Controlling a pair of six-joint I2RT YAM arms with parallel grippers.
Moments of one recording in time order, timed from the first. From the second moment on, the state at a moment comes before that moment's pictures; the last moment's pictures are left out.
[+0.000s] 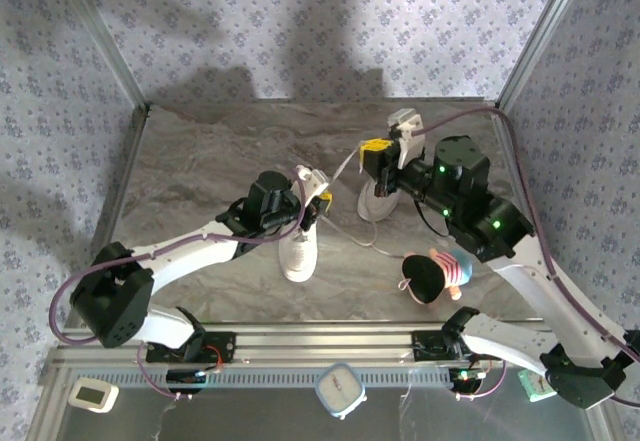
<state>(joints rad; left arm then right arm) -0.77 1.40 0.79 0.23 0.18 0.07 0.69 0.99 1.27 -0.41 -0.06 0.14</state>
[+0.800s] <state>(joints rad) -0.58 1.27 0.86 -0.17 0.18 -0.27 0.76 1.36 0.89 -0.39 0.02 0.33</state>
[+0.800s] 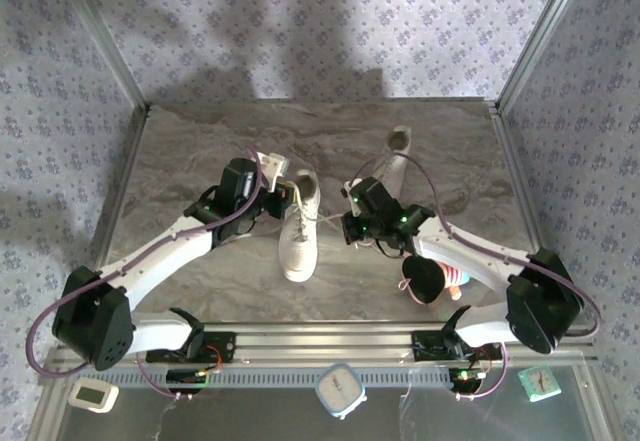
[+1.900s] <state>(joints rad) -0.49 1.43 1.01 -0.37 0.43 -0.15 0.55 1.24 1.03 -0.48 0.10 0.32</state>
